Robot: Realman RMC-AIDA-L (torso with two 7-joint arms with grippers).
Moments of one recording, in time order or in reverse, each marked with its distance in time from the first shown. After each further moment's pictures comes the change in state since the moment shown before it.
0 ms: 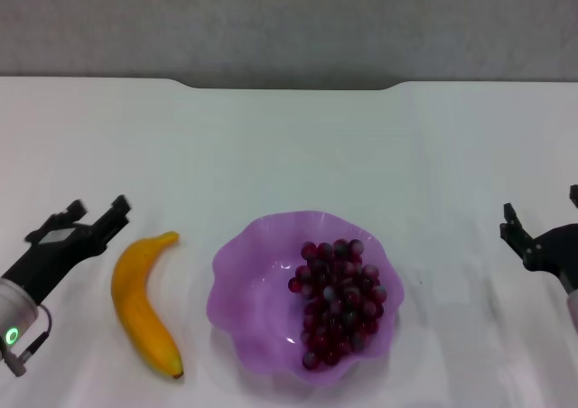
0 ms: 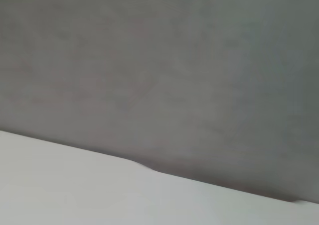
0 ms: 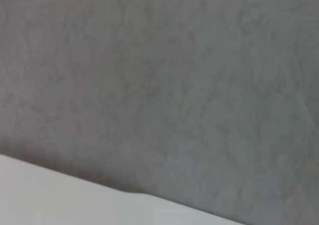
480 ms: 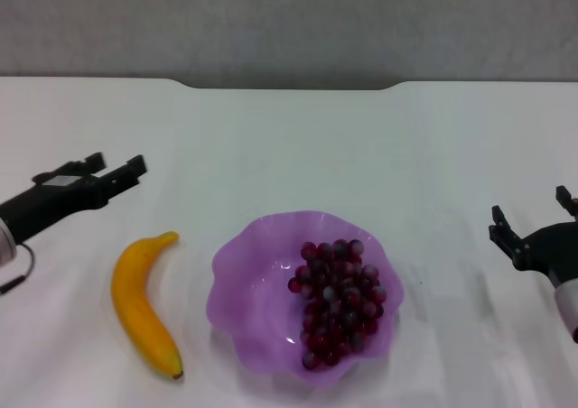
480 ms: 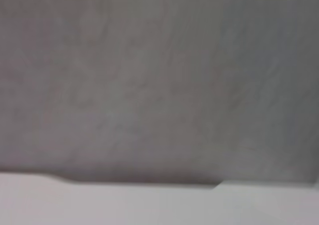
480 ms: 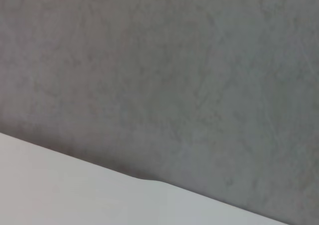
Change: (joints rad) left arm 0.034 0.211 -0.138 -0.395 0.686 0.179 -0.556; right arm 0.032 0.001 -0.002 -0.017 0.001 0.052 0.003
